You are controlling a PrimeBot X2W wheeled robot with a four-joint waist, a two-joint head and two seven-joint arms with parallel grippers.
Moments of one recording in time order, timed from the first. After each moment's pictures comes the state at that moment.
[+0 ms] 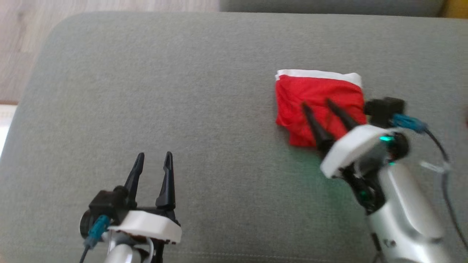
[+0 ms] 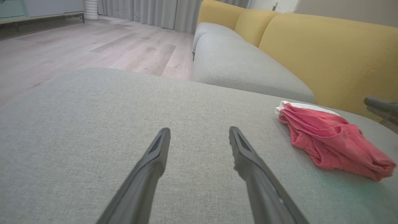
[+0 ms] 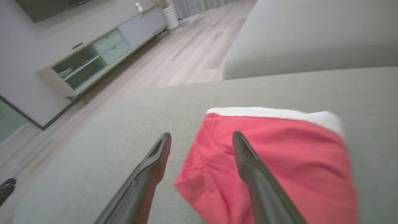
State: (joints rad) left arm 0.00 0.05 -0.27 0.12 -0.27 0.07 -0.26; right arm -0.35 -0.07 0.23 0.27 0.43 0.13 0.25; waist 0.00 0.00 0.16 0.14
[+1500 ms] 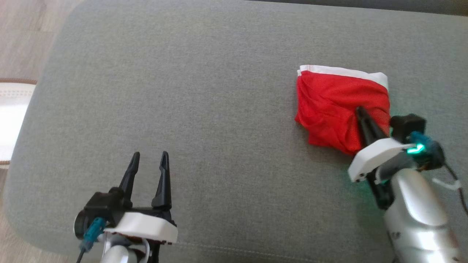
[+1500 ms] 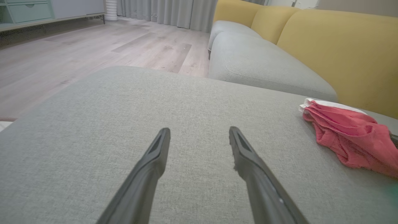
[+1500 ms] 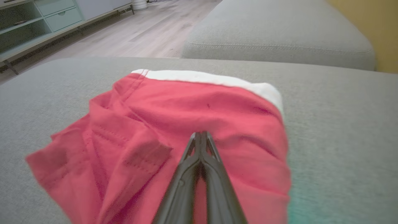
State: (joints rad) left arm 0.03 0.05 -0.24 0.09 -0.24 0.06 -0.26; right arm -0.43 -0.12 0.08 0.65 0.13 0.13 -0.08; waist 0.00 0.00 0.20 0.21
